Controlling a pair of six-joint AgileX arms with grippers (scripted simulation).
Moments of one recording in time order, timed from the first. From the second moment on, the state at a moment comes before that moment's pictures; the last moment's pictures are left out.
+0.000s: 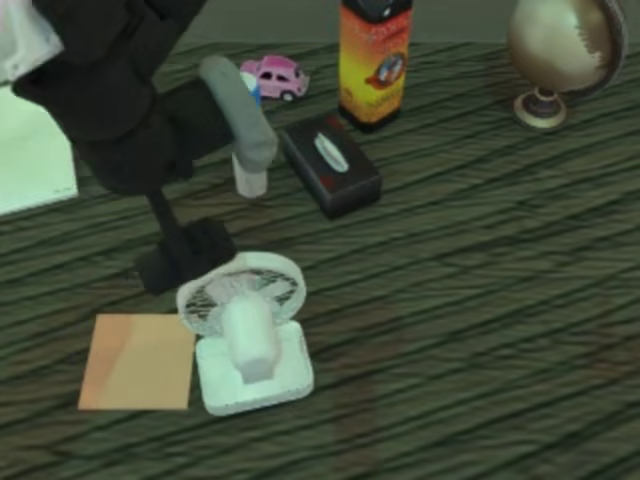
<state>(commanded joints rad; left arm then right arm) -0.51 1.62 1.47 -1.20 0.00 0.63 0.00 0.00 0.00 0.00 0.00 0.00</state>
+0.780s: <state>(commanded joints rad) -0.60 1.88 1.70 -1.39 0.00 0.74 0.00 0.00 0.00 0.00 0.00 0.00</state>
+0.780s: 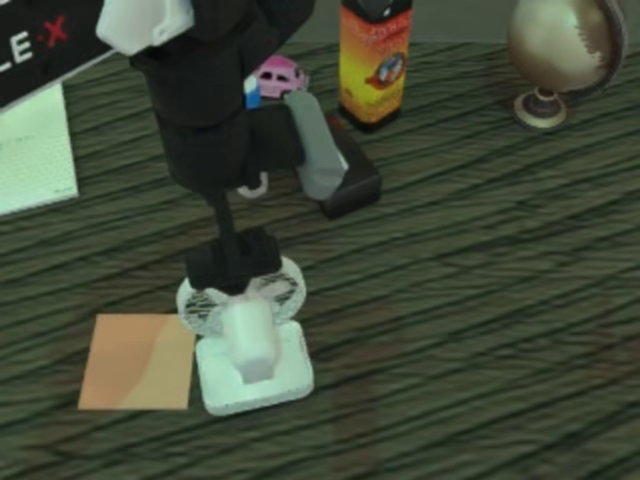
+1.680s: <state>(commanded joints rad) -0.60 1.89 1.53 -1.21 0.00 0.74 0.00 0.00 0.00 0.00 0.00 0.00</state>
